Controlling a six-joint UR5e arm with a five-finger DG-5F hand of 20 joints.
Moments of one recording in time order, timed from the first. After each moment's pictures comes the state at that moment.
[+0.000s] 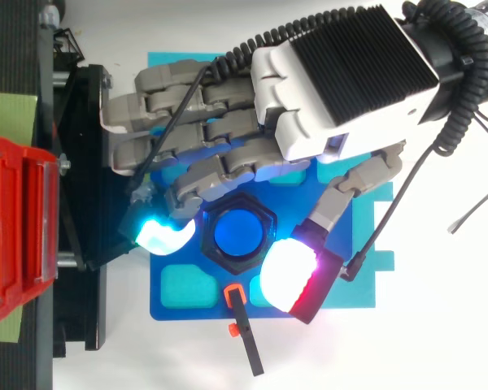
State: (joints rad) arm -0.04 -2.34 -1.14 -2.59 -2.04 -1.01
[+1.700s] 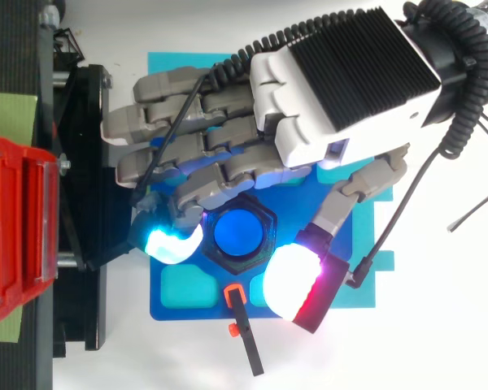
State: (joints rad) arm -0.04 -2.34 -1.12 -2.63 -2.06 -1.00
